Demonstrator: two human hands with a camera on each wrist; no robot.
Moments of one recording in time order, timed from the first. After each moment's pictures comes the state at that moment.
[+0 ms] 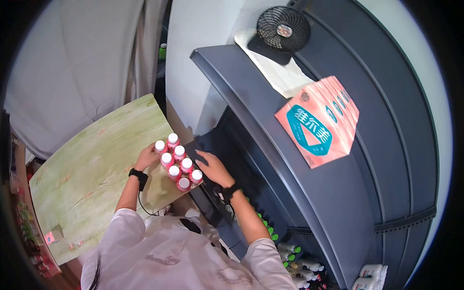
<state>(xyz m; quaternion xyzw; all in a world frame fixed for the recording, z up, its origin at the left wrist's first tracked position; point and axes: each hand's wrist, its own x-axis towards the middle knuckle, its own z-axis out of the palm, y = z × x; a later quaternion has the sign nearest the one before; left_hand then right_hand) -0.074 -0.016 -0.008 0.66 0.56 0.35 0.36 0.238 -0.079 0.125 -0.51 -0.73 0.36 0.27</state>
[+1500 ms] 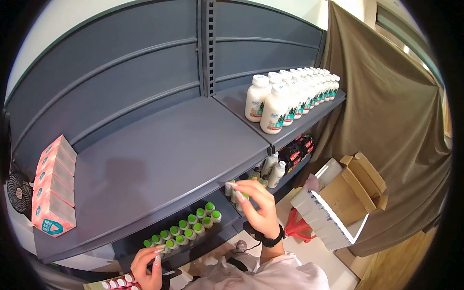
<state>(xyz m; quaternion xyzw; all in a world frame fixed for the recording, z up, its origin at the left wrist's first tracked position) 0.221 -0.280 0.310 0.83 -0.06 0.29 0.47 0.377 -0.552 0.332 -0.75 -0.29 -0.27 0.53</state>
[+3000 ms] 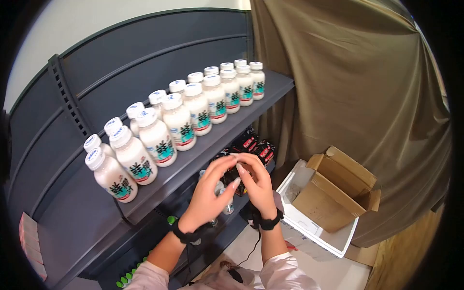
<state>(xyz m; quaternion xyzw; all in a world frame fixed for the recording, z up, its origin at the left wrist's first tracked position) 0.565 -0.729 0.335 0.69 -0.44 0.14 0.55 0.542 -0.881 0.308 -0.65 -0.17 -0.30 0.68</state>
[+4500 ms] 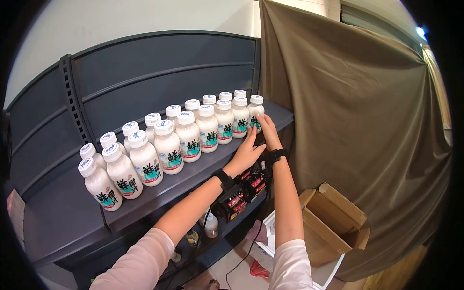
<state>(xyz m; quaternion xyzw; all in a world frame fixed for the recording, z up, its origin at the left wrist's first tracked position) 0.753 -0.922 0.332 0.67 -0.44 0.07 0.59 0.781 -1.061 0.369 -0.68 -0.11 -0.23 0.69</state>
